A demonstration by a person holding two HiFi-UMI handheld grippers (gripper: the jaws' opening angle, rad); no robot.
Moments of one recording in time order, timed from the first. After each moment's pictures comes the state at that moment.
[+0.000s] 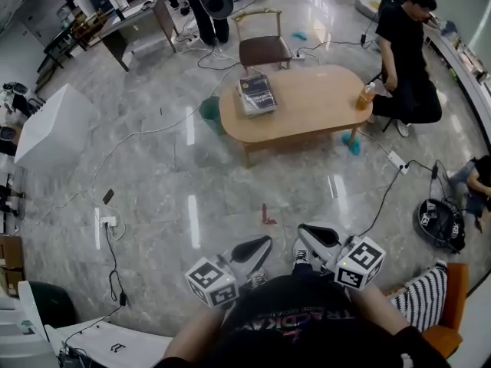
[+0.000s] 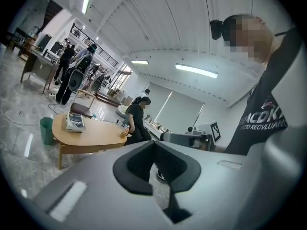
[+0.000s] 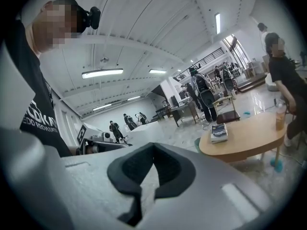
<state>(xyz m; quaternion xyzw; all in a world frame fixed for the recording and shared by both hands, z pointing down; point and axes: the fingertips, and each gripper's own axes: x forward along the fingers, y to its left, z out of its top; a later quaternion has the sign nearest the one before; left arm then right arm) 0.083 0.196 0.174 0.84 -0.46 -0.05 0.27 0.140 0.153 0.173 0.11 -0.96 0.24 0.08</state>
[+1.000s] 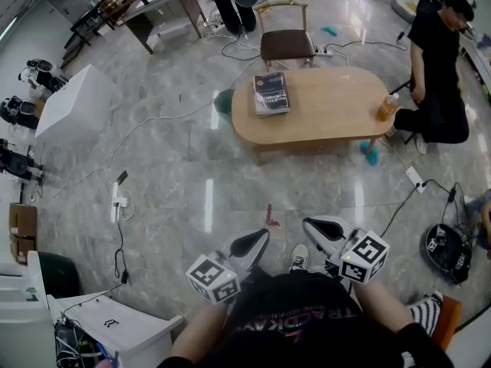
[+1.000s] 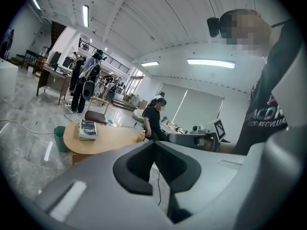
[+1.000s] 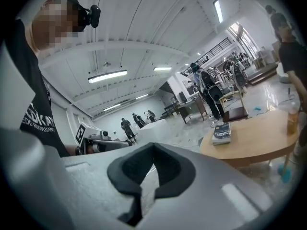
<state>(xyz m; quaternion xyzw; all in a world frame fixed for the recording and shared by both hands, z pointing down) 0.110 0.084 0.192 0.79 -0.56 -0.02 0.26 0.178 0.027 0.198 0.03 -0.96 0.25 0.09</state>
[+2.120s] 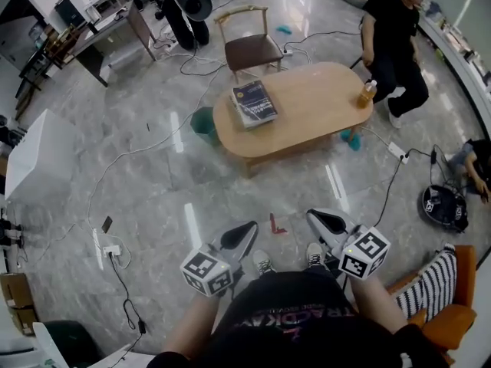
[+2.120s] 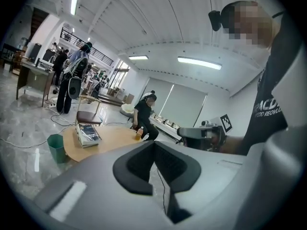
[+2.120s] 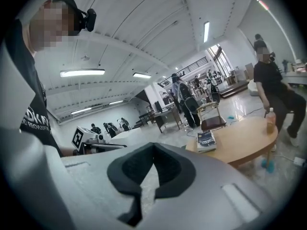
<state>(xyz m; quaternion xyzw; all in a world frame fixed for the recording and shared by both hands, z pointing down) -0.088 0.077 0.207 0.85 -0.46 0.01 0.25 0.031 0.031 0.193 0.22 -0.94 0.24 0.07</state>
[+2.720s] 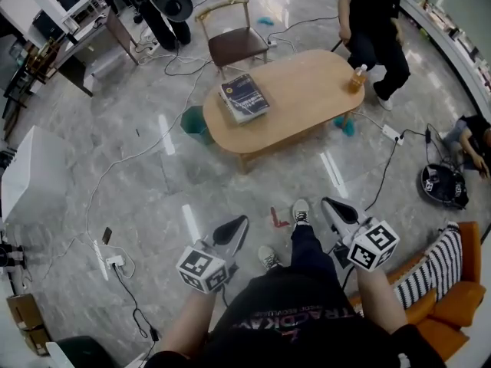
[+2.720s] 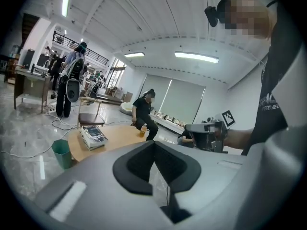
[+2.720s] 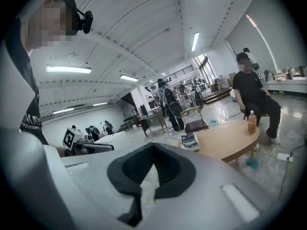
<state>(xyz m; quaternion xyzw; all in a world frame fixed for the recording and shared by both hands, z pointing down) -0.130 0.066 0.231 0.86 -0.45 0.05 0.22 0.052 0.011 0.214 0.32 -0.92 0.24 0.06</state>
